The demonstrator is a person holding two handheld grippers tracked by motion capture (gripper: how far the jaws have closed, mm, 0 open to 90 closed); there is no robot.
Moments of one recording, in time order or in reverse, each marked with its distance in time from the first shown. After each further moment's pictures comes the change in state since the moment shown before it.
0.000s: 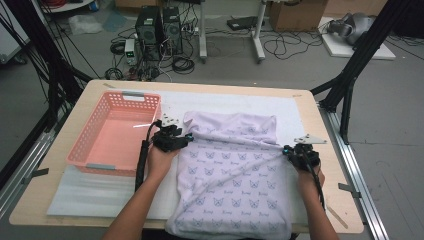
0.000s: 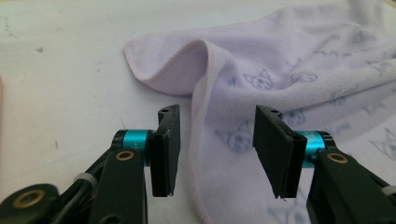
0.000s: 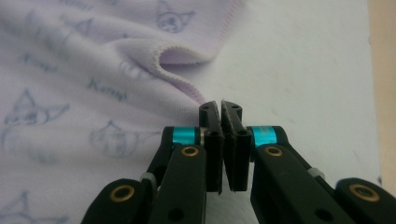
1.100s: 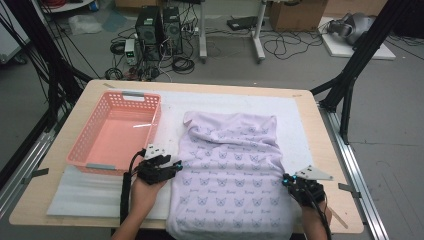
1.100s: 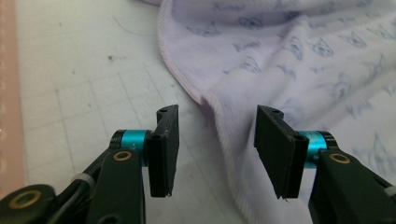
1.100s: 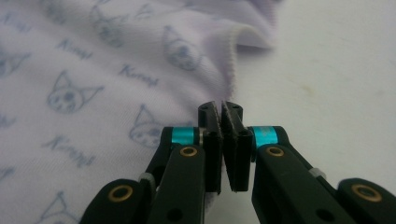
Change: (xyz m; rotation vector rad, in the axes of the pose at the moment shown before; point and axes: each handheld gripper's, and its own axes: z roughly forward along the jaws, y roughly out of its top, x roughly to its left) left arm -0.017 -0.065 -0.064 0.032 -0.027 -0.015; right arm 0.054 -0.054 -0.073 0.010 0.001 -0.090
